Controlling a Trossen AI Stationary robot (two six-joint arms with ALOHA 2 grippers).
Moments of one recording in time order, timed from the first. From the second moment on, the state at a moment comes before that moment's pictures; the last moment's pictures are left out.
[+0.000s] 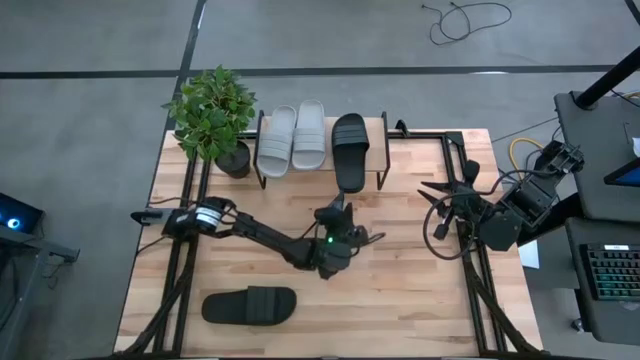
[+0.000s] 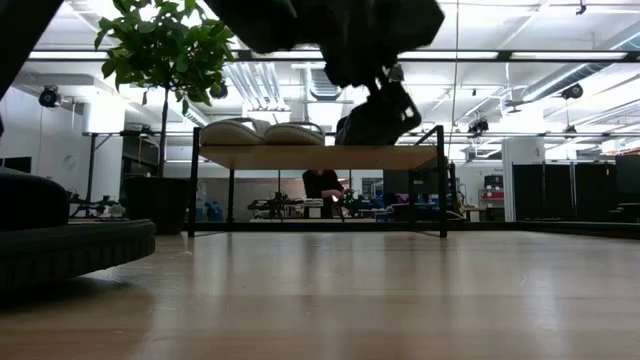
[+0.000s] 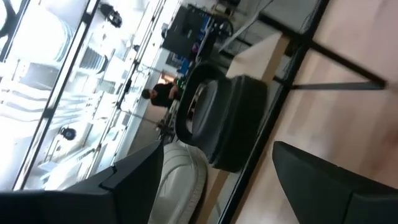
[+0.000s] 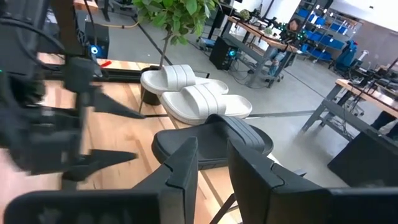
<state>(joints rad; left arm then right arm) -0.28 2.20 1.53 0.64 -1.57 1.01 0.72 0.89 1.08 -0.89 1.20 0.34</state>
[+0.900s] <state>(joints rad) -0.64 1.62 1.31 0.57 -1.54 0.77 0.63 0.89 1.08 -0.88 1.23 0.26</state>
